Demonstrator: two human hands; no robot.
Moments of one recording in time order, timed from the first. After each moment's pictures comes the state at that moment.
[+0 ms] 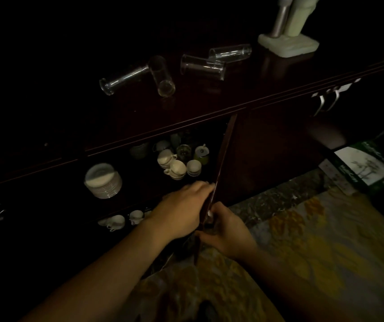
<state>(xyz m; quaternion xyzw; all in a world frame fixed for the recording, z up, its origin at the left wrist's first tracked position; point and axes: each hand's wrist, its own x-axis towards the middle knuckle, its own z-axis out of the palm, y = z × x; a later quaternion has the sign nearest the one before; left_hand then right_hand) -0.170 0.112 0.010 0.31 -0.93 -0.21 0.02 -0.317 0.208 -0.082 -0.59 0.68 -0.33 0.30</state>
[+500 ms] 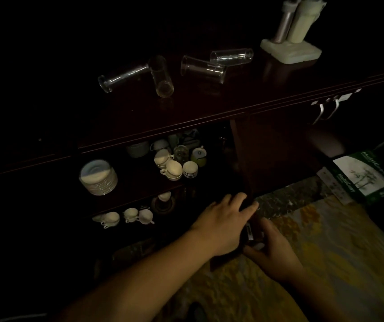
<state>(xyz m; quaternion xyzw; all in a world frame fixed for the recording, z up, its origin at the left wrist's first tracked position) -0.258 0.160 -0.001 0.26 -0.95 -0.17 -0.02 -0.415 0.277 -0.081 -0.57 0.73 -0.29 0.26</state>
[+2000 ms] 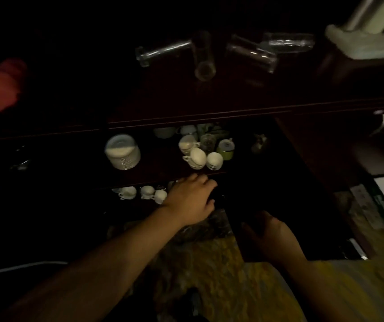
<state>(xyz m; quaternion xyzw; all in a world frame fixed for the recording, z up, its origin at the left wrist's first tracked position) -0.184 0.080 -0.045 0.41 -0.90 -0.12 0.03 -0.390 0.202 -0.058 -0.55 0.80 -0.04 0.24</state>
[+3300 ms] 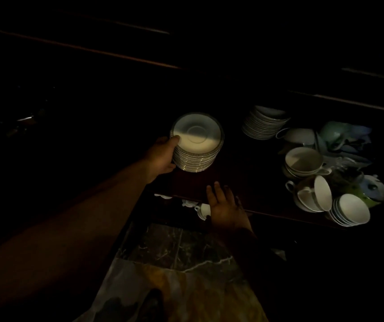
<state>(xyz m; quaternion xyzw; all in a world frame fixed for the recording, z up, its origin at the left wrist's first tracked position) 0.105 -0.176 -0.292 0.69 -0.29 -0.57 0.34 -0.102 -0.095 -0.340 -0.79 0.55 0.17 0.18</state>
